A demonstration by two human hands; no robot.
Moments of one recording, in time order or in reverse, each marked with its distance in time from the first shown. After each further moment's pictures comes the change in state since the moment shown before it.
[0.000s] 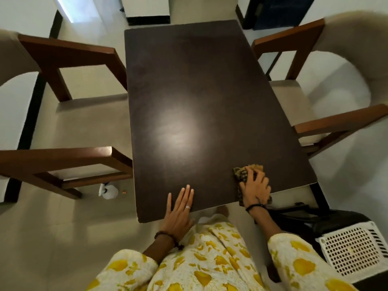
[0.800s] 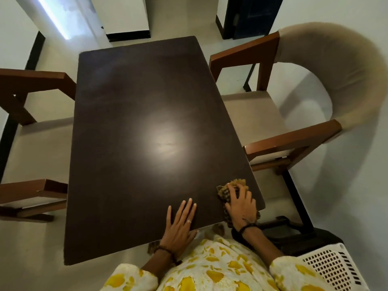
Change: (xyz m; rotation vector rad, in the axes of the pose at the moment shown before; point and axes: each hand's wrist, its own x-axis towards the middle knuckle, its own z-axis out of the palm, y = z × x) left_hand 0.122 0.161 0.010 0.005 0.011 0.041; right_hand 0.095 0.139 -0.031 -0.085 -0.067 -0.270
